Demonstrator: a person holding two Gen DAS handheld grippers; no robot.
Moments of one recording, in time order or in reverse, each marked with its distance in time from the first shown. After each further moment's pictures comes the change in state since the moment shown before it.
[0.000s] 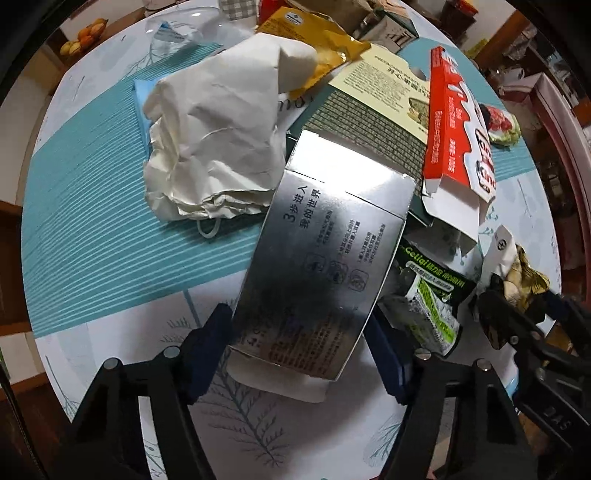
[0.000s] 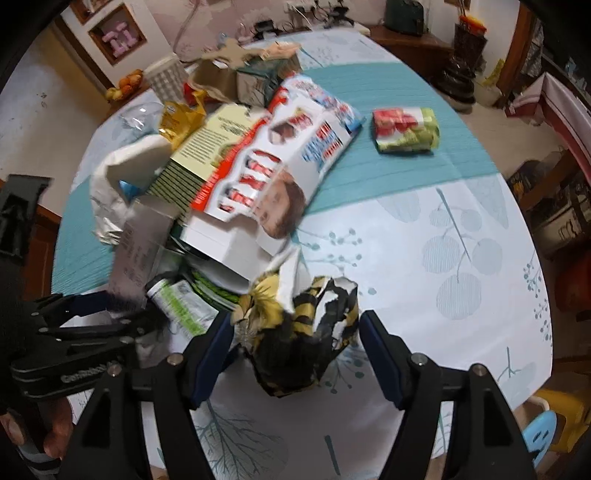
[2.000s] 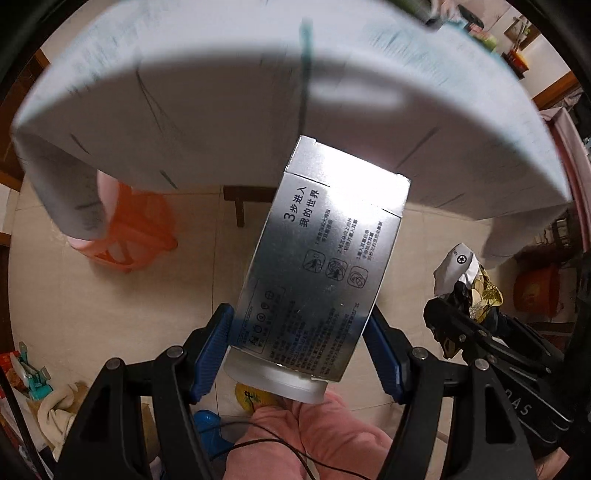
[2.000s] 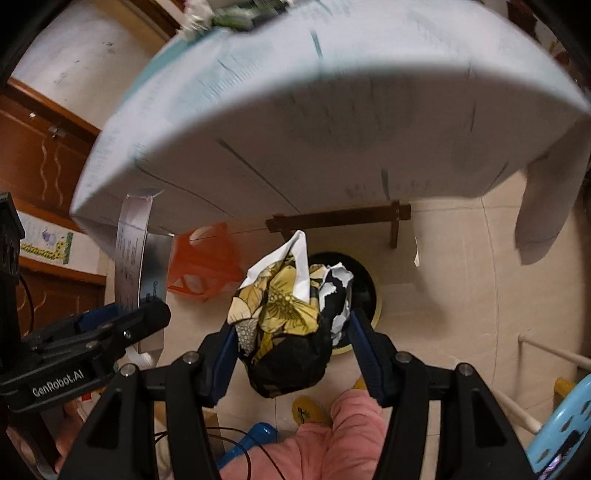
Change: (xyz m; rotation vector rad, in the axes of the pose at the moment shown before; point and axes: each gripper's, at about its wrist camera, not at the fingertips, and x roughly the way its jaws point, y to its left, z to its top) left arm 0.037 -0.026 -0.340 -0.346 -0.056 -0.029; right arm 0.020 -0.056 -0.265 -0.164 0.109 0.253
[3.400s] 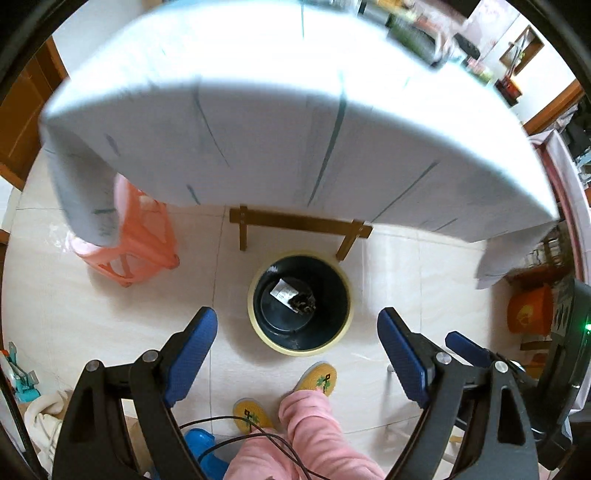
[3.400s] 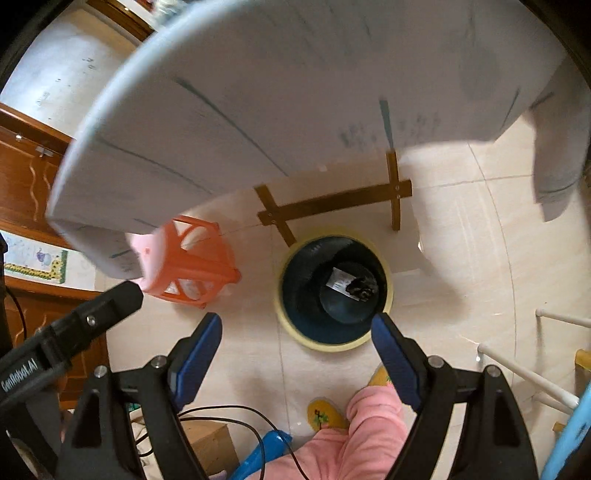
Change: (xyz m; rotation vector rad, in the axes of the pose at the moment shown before) left arm -0.047 0.013 -0.022 -0.033 -0.142 -0.028; right arm 0.023 0.002 -0.027 0.080 -0.015 0.006
